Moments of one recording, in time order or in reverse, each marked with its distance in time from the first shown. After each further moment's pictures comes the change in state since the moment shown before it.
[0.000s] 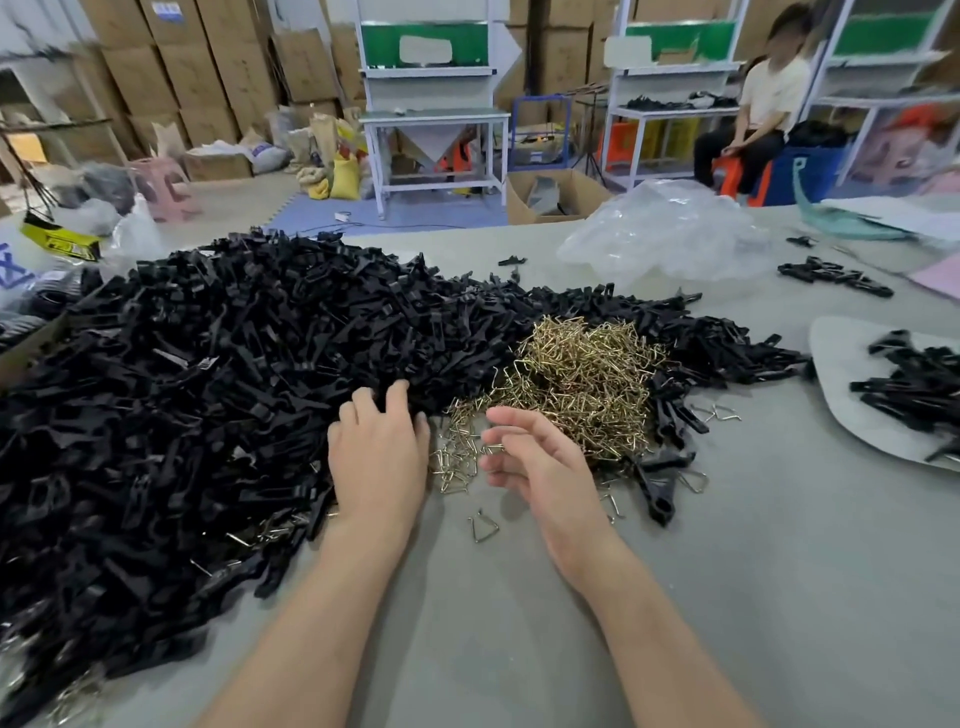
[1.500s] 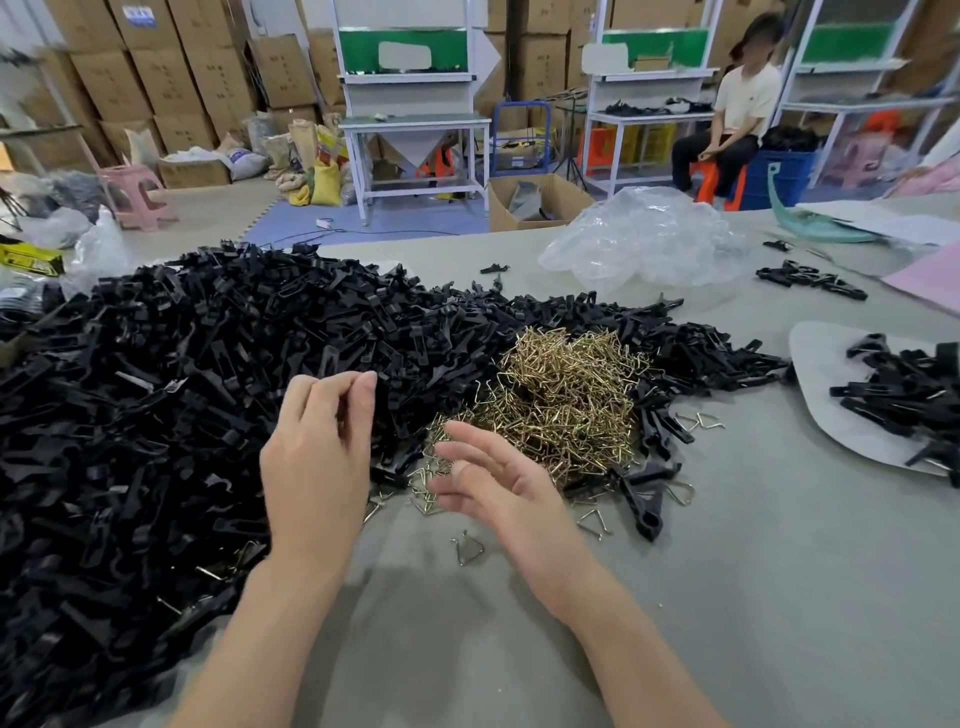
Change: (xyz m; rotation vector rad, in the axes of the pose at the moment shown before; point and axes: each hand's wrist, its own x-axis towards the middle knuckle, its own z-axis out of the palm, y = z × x) left_hand 0.002 -0.006 -0.045 -0.553 0.465 0.094; right_hand -0.005 0.005 0.004 0.030 -0.169 -0.026
